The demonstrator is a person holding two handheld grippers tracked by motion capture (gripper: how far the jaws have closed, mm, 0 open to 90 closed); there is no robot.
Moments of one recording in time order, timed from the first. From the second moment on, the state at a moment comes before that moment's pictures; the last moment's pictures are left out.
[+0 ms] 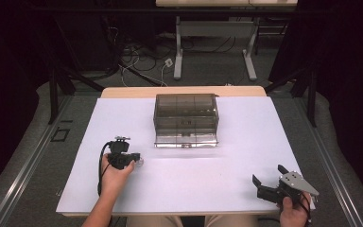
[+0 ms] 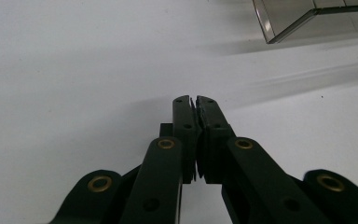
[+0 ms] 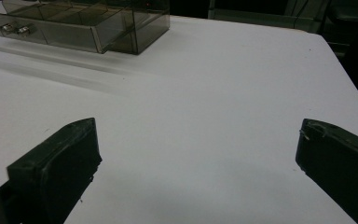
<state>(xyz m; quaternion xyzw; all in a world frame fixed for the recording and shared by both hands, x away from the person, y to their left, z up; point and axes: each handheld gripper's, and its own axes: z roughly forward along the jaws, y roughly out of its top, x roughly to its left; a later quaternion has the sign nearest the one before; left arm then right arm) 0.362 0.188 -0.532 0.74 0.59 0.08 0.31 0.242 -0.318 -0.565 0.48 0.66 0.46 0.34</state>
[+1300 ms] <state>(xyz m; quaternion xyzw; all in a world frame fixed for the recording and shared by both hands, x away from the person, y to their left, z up) 0.357 0.186 -0.513 0.73 0.57 0.14 0.34 0.242 -0.319 -0.565 0.48 0.66 0.46 0.34</state>
